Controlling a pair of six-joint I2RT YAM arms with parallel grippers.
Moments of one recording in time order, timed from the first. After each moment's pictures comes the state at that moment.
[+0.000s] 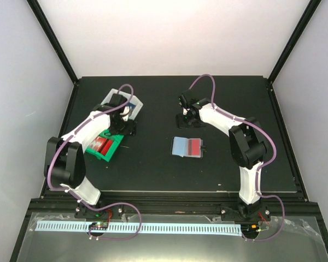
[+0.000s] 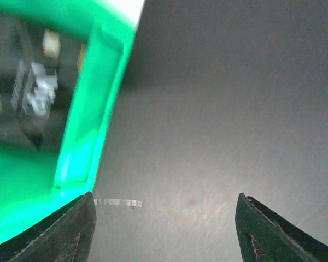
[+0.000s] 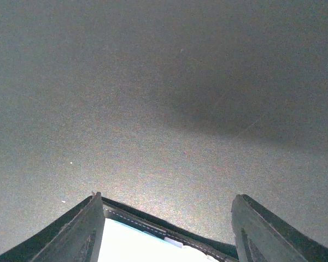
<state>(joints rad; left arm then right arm) -0.25 1.60 1.14 -0.81 0.08 -0.23 0.55 2.00 1.52 -0.70 -0.03 0.38</state>
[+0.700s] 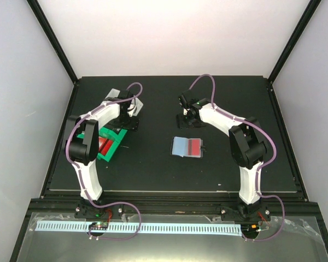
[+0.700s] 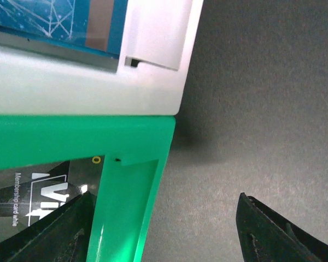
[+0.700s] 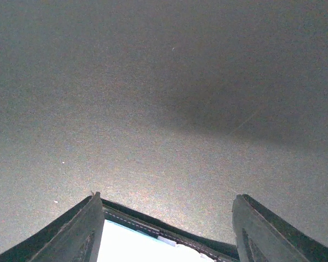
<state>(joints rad) -0.24 1.95 1.39 -0.79 0.00 -0.09 0.55 2.00 1.52 -0.71 -0.01 0.38</state>
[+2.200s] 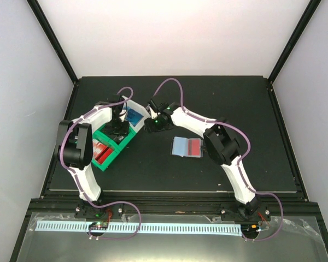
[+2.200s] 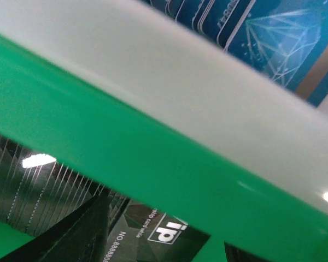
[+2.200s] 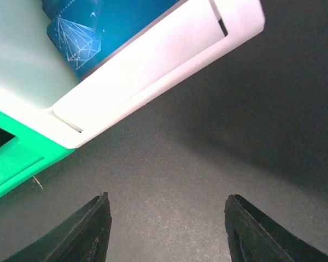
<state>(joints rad) -0.16 1.84 1.25 -0.81 -0.04 -0.10 0.75 2.26 1.85 -0.66 -0.21 0.41</state>
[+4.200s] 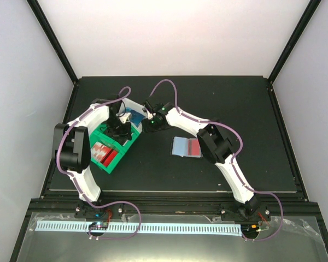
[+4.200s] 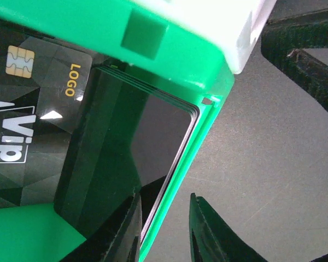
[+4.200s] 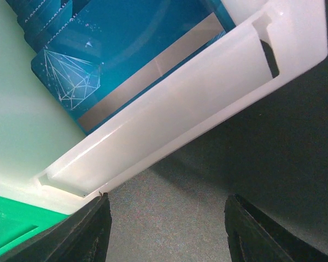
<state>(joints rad) -0.15 1.80 1.29 -1.01 0.30 -0.08 0.78 2.39 2.00 -0.69 -0.17 0.40</state>
